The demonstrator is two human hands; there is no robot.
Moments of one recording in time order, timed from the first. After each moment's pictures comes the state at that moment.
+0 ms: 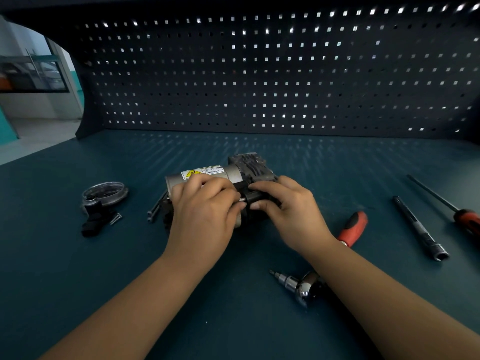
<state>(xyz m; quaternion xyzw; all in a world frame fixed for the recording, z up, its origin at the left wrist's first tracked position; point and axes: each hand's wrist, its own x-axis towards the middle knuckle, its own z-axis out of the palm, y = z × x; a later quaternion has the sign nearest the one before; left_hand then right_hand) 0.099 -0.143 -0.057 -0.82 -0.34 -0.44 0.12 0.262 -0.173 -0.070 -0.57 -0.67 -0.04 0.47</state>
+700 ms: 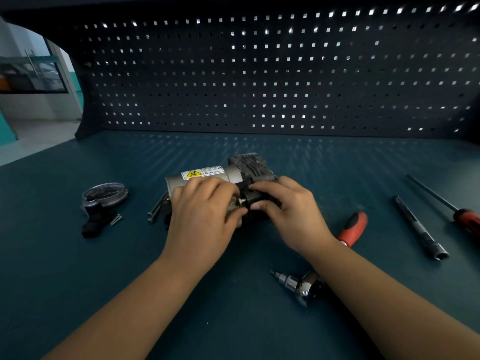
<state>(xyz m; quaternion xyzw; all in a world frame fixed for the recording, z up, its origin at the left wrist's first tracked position) 0.099 -0.145 -0.055 -0.83 -0.37 -0.40 0.12 0.263 -0.172 -0.071 -0.57 -0.67 -0.04 0.47</state>
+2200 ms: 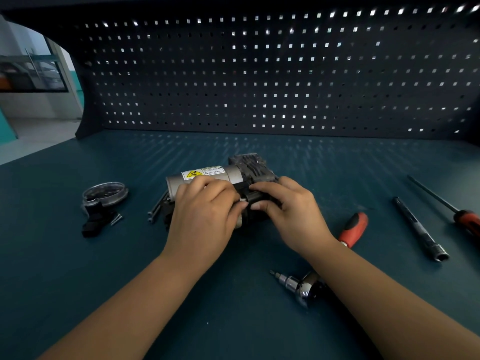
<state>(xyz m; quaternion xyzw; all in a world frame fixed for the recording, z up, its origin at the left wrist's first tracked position) 0.098 -0.137 -0.058 -0.83 -0.30 -0.44 0.15 0.261 -0.174 -0.069 -0.58 -0.67 -0.04 0.47</state>
